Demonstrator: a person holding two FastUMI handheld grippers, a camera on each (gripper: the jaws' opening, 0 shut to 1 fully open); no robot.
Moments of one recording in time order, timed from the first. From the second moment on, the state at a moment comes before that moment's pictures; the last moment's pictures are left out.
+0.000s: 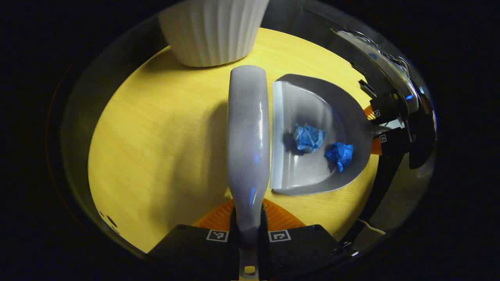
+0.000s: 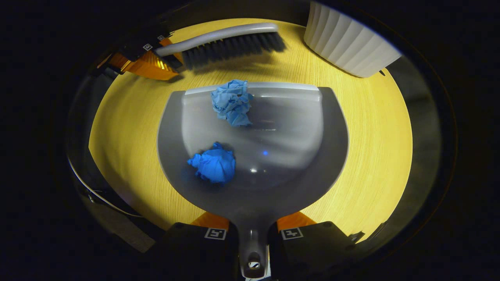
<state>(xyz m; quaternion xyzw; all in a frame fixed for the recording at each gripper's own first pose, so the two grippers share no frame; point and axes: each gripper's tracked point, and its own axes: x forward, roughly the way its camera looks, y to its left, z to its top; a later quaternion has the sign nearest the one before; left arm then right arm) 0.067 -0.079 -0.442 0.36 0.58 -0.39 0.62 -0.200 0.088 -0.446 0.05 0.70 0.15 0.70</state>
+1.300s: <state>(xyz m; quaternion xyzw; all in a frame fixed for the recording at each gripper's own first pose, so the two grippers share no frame) 0.071 -0.023 -0.480 0.35 0.63 -0.30 0.63 -0.187 0.113 -0.465 0.16 0.61 0.03 0.77</state>
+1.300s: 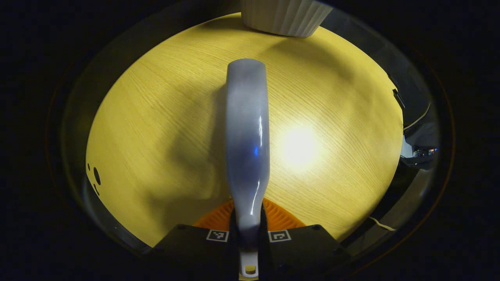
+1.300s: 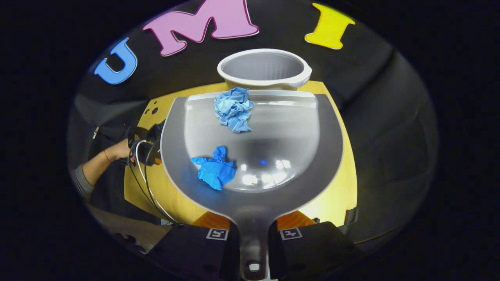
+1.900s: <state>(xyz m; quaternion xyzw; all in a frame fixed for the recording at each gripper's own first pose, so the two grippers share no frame) 0.071 -0.021 -0.481 0.35 0.64 -0.30 0.62 -0.147 0.089 -0.487 0.06 0.61 -0.07 0.79</state>
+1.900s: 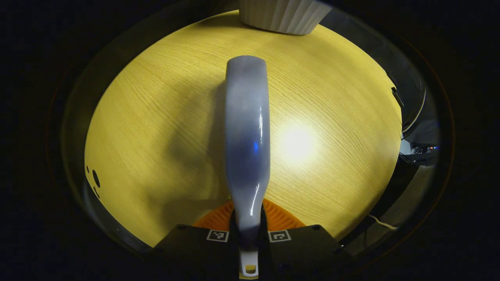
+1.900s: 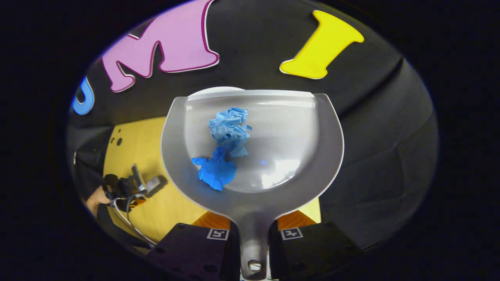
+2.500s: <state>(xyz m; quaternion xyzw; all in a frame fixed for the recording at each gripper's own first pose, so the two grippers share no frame) 0.072 -0.021 -0.482 0.34 0.64 -0.31 0.62 -0.128 0.043 -0.445 -0.31 0.52 -0.10 0.79</state>
